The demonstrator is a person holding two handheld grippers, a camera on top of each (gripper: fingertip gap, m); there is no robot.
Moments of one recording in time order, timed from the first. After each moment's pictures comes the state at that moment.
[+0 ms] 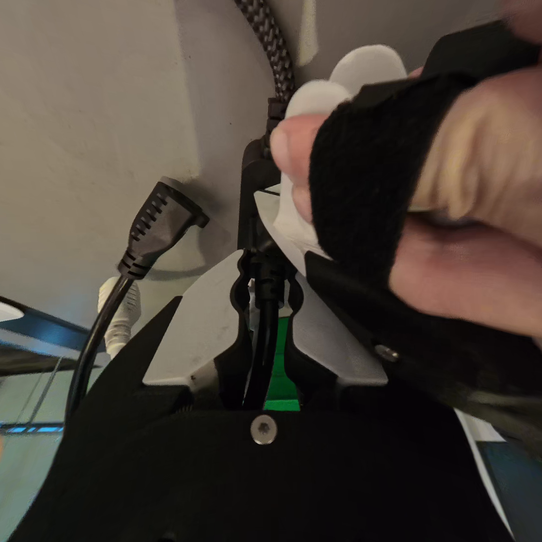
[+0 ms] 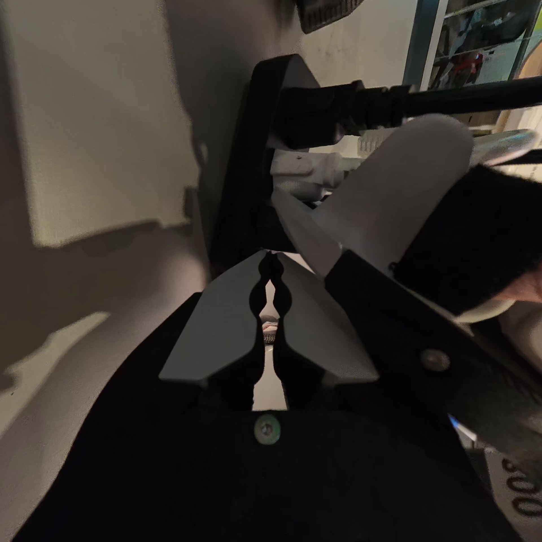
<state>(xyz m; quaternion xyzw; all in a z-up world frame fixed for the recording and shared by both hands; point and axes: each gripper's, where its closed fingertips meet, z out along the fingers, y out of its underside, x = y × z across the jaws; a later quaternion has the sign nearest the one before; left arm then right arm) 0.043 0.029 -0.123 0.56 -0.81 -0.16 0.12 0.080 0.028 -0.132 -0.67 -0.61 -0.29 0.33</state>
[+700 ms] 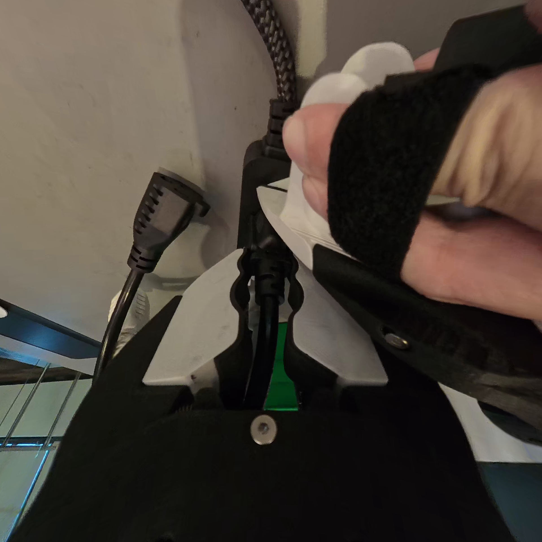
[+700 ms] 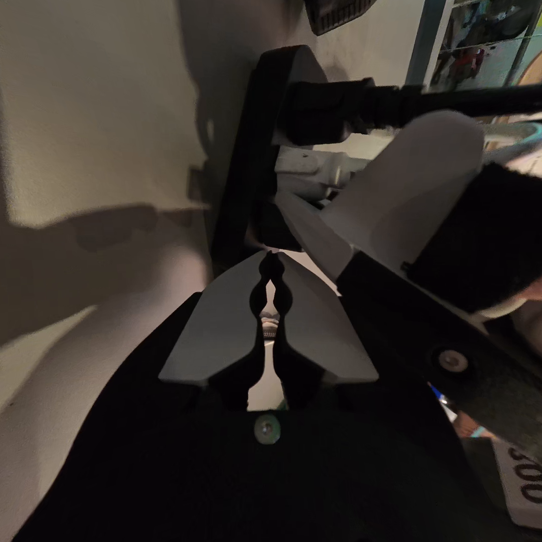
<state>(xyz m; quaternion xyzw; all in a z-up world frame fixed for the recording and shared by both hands) 0.037 0.032 -0.122 0.57 -0.80 -0.14 0.10 0.076 0.030 -0.131 -0.66 -0.61 -0.31 0.31</state>
